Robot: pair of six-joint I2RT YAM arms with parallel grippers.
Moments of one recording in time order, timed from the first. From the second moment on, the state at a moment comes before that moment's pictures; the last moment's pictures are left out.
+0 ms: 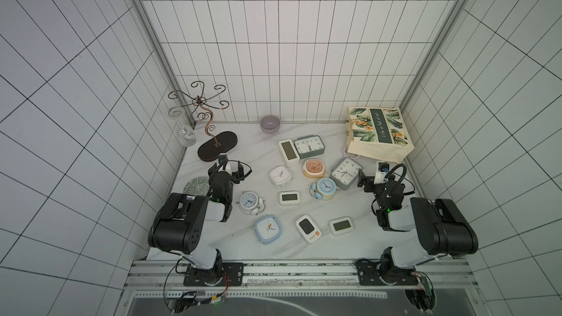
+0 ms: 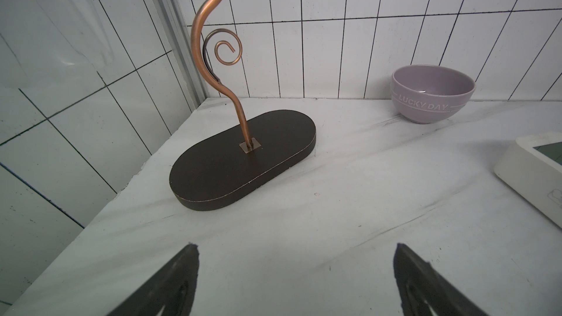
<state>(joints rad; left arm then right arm) -0.11 1.58 0.35 1.01 -0.26 -0.01 -0.05 1.54 0.21 1.16 -0.03 -0.03</state>
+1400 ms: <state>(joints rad) -0.41 1.34 0.83 0.34 0.31 -0.59 0.18 1.90 1.59 -0.27 0.30 -0.18</state>
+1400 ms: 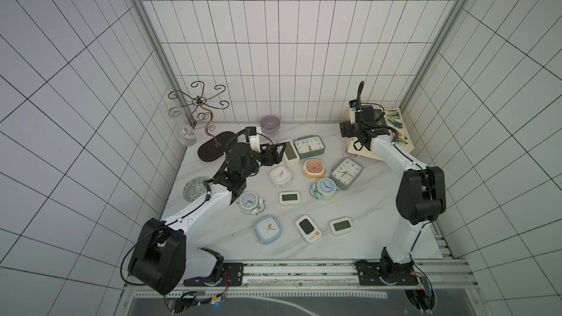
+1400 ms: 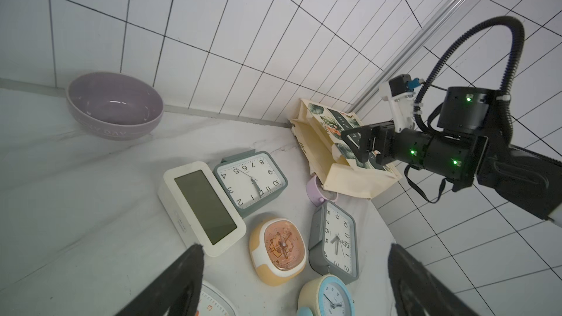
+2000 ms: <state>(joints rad) -0.41 1.40 0.82 0.35 0.41 -0.61 0.20 2.31 2.00 -0.39 0.55 -0.33</state>
